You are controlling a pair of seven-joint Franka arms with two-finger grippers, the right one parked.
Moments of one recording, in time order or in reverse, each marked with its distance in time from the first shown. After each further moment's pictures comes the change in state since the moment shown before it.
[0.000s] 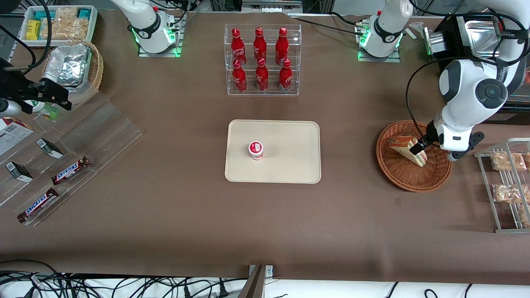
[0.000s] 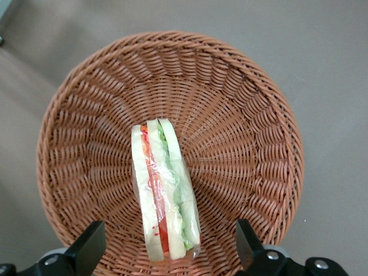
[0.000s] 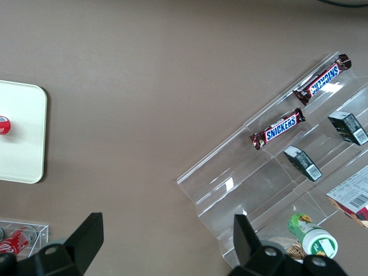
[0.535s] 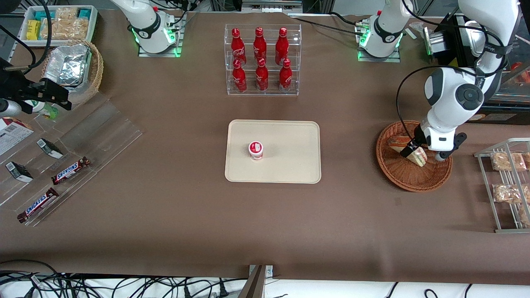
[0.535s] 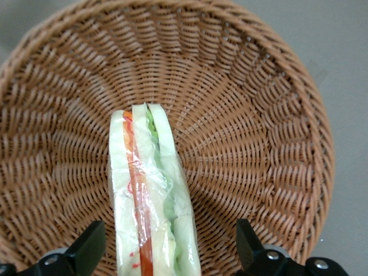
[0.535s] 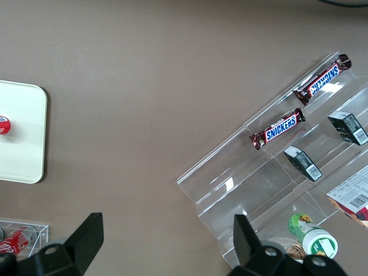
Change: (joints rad) arm 0.000 0.079 0.000 -0.101 0.000 0.223 -0.047
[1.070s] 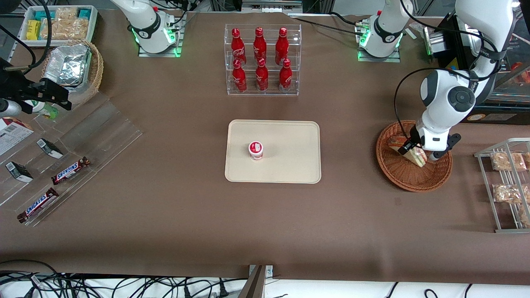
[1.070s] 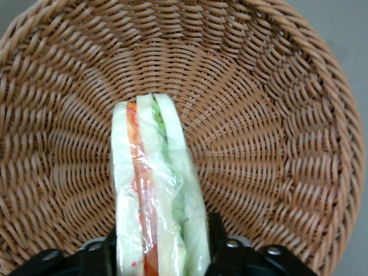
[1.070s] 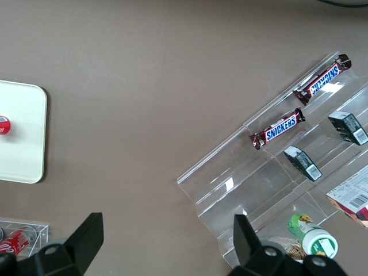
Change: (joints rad) arm 0.001 0.023 0.000 -0.012 0.075 0.015 -0.008
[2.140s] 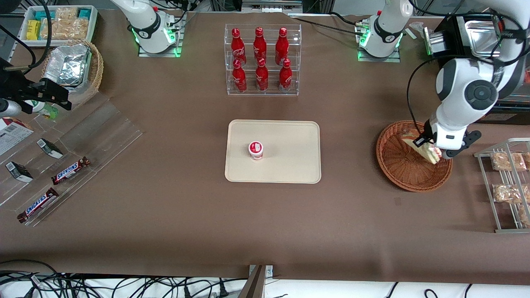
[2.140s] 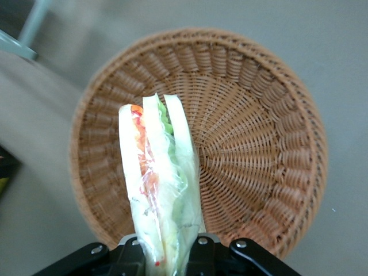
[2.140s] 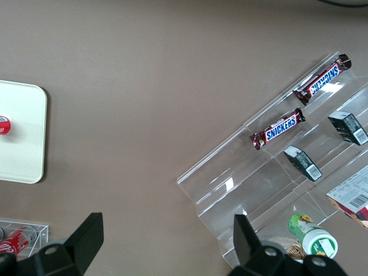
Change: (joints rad) arm -0.006 -0.137 -0.022 0.175 0.023 -0.418 0.071
